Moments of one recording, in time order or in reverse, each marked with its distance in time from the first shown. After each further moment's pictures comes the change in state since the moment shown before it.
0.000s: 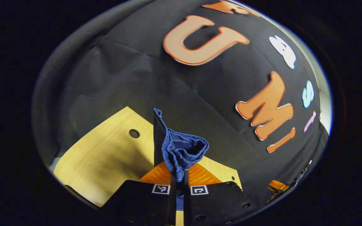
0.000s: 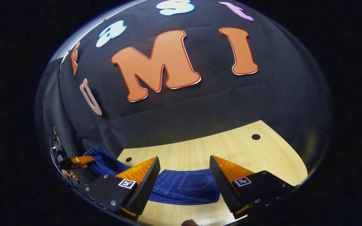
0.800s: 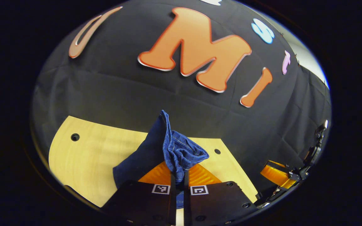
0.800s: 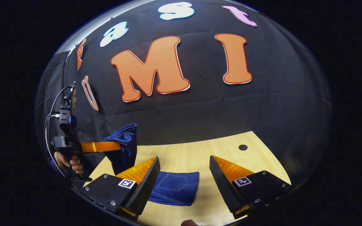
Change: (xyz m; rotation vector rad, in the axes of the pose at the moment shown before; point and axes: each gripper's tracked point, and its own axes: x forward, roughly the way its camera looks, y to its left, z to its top) left arm 0.084 -0.239 -0.142 0.370 0.238 -0.171; right arm -0.013 -0.073 0.016 -0.074 -0.035 -0.019
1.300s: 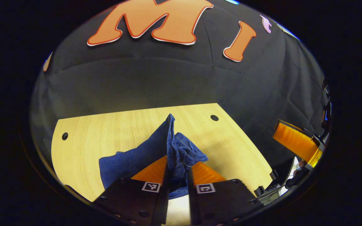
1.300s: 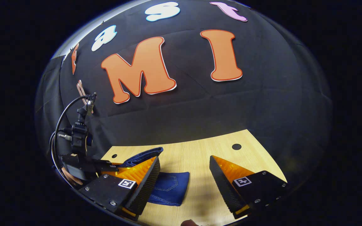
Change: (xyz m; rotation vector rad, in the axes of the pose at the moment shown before) left arm 0.028 -0.058 -0.093 0.175 0.232 0.027; right arm 0.007 -0.044 -0.002 0.021 0.009 -0.003
